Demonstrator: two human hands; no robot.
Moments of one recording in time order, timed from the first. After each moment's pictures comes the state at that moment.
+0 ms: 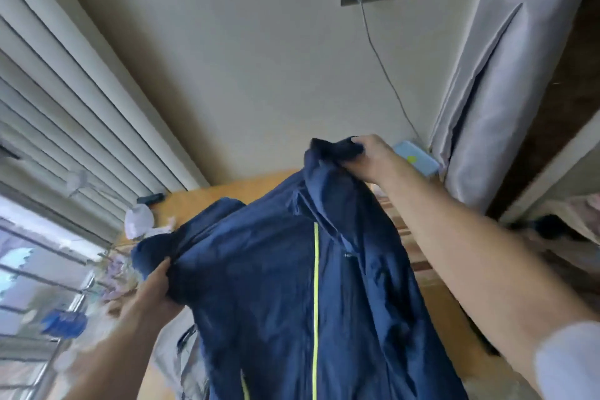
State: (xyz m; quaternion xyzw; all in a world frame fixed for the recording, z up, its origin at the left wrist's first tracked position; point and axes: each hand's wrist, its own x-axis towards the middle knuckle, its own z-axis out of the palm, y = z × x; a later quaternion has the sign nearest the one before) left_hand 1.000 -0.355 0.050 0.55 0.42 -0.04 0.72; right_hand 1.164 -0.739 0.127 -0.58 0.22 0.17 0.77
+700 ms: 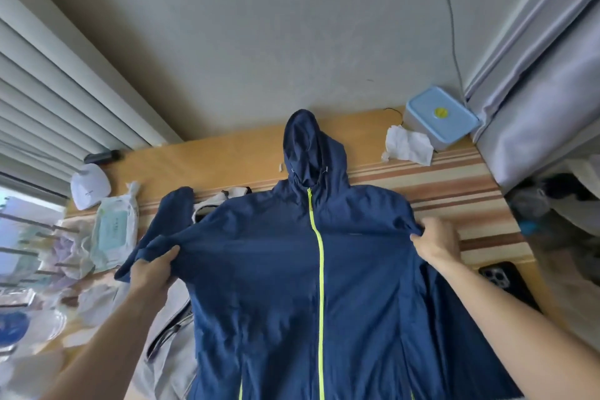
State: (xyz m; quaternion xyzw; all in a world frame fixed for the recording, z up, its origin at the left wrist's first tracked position) left_hand 1.088 -0.309 -0.114 0.63 0.49 -0.02 0.60; right_hand 1.114 -0.810 -0.162 -0.93 0.27 0.17 0.19
